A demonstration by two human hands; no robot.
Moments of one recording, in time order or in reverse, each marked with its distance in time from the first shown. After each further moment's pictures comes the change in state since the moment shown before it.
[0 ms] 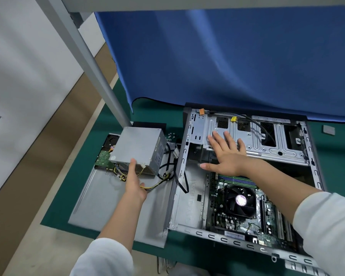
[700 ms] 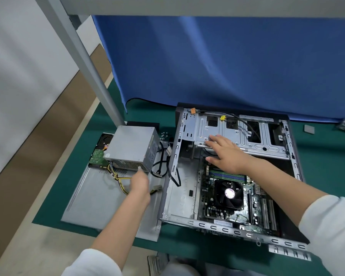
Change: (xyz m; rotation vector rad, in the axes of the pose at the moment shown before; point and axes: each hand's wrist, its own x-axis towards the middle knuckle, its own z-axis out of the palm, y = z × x) left_hand -0.056 -0.015 0.019 0.410 0.134 0.084; right_hand -0.032 0.012 -0.004 0.116 0.191 -0.120
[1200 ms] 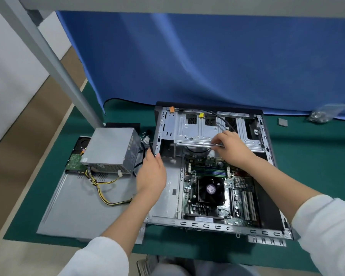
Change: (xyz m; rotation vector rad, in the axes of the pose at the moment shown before) left_hand -0.059 -0.010 0.050 0.909 -0.042 0.849; right_hand -0.026 0.047 -0.011 0.142 0.294 0.184
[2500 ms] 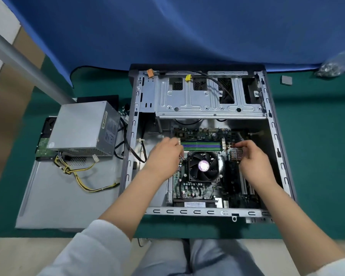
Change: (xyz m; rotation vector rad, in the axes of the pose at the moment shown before) left_hand 0.016 0.004 0.074 0.449 -0.388 0.709; right_hand -0.097 0.056 0.064 0.401 0.151 0.596
